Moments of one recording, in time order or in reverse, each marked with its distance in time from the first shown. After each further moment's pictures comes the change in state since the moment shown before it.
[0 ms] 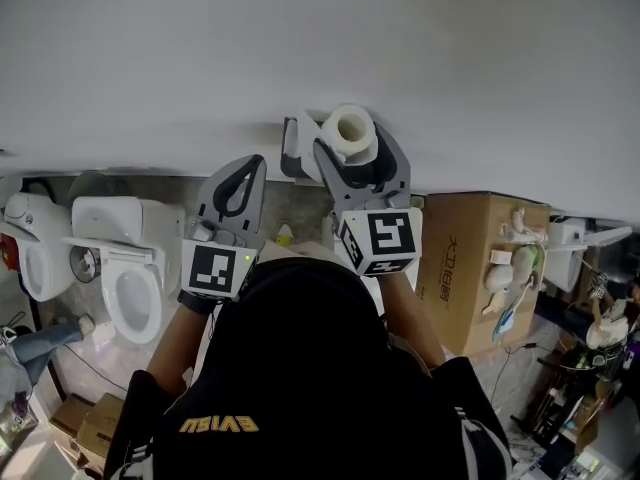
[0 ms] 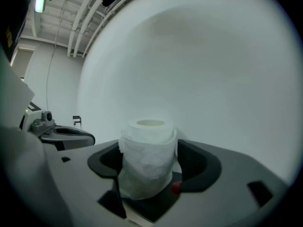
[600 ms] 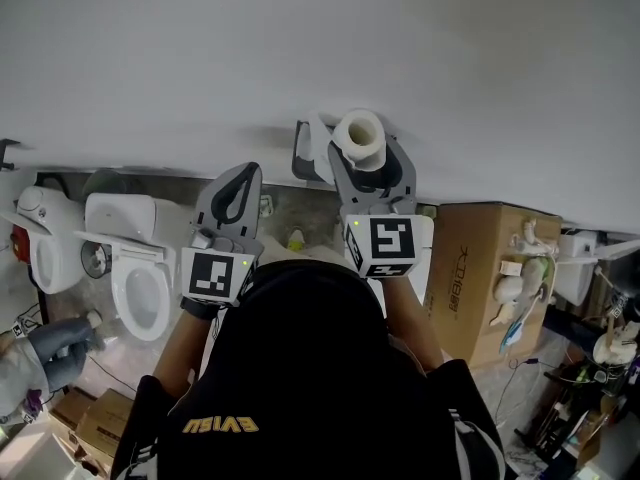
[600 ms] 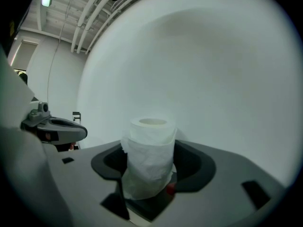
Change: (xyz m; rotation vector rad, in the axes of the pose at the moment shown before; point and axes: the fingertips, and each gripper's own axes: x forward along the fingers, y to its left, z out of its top) left arm -0.022 0.013 -0.002 -0.007 0.022 0.074; right arm -0.003 0.001 -0.002 -0.052 -0.002 -0.013
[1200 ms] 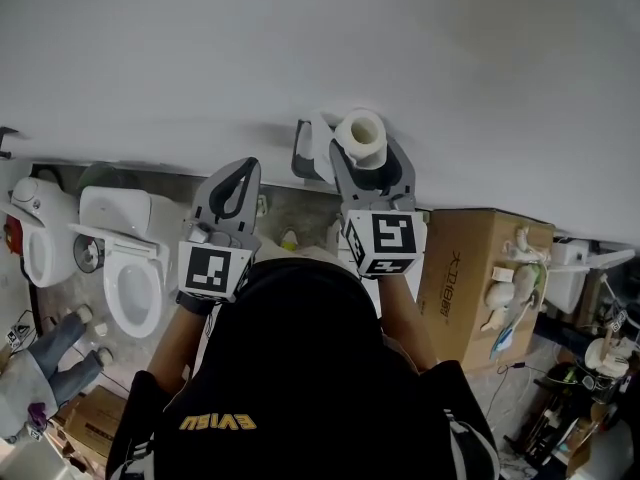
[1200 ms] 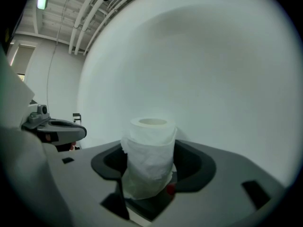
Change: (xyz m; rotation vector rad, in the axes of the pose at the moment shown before) left arm -0.002 0.002 0.006 0.010 -0.029 0.009; right arm 0.001 -0.001 -0.001 0.025 0.013 0.006
